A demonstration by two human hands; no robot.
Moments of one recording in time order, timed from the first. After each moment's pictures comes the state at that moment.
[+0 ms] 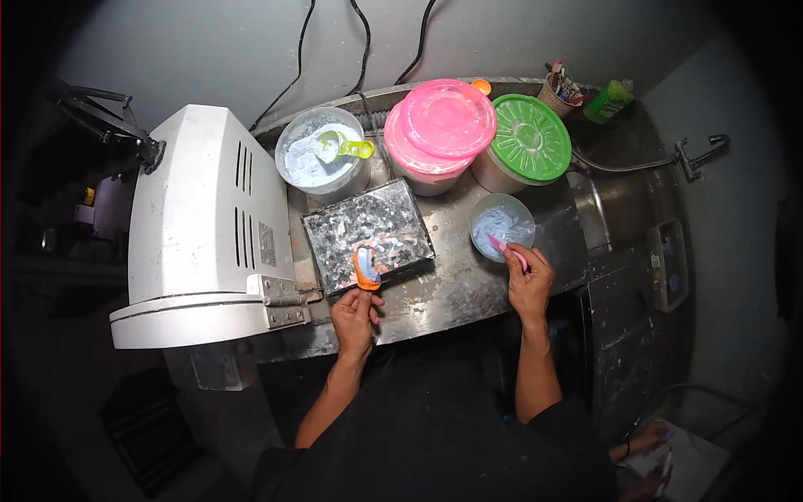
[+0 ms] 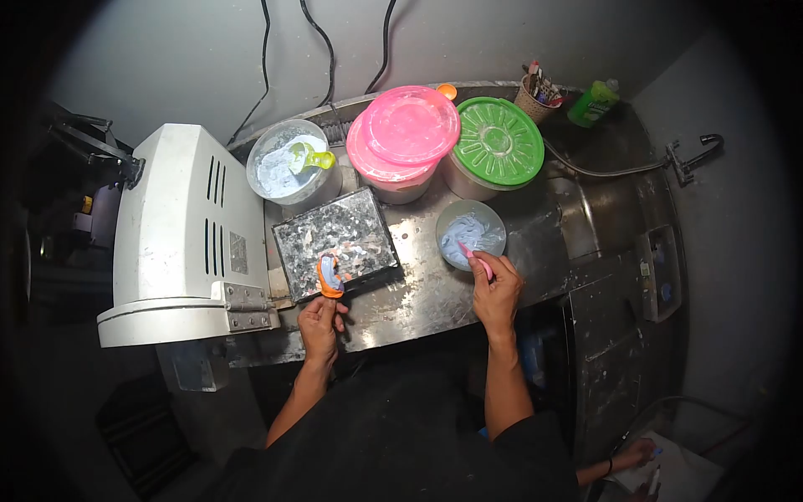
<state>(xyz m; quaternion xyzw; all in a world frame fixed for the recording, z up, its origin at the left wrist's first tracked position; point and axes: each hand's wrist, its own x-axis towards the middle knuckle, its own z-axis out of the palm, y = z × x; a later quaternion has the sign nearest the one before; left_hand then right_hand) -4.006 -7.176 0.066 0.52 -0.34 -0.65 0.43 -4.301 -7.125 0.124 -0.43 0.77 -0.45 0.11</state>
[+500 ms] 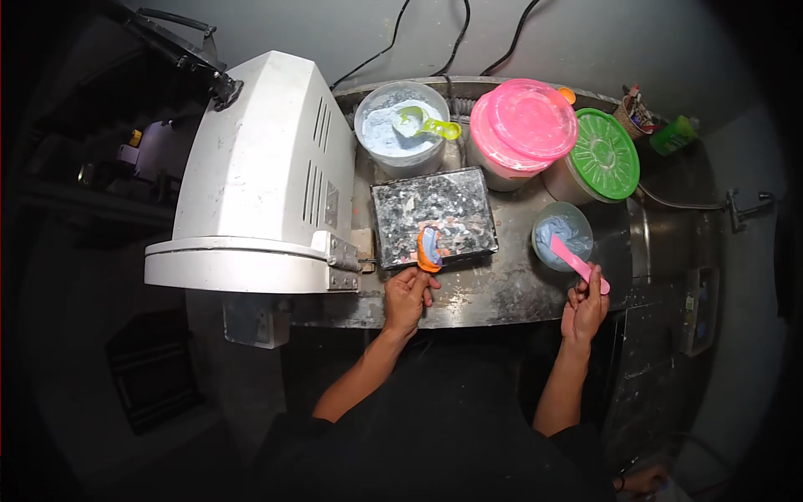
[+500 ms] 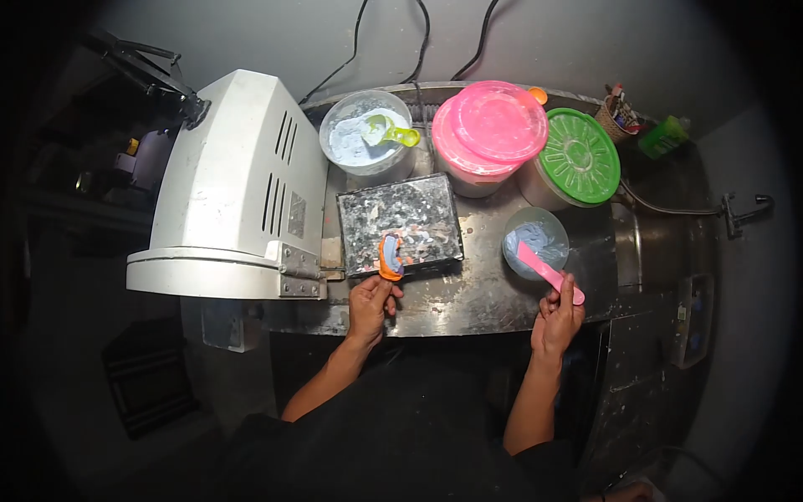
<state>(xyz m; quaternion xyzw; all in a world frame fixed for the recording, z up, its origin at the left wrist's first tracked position) -4.004 -7.176 0.061 0.50 -0.33 -0.68 0.42 -4.302 -7.112 0.111 -0.05 0.54 -0.76 0.36</state>
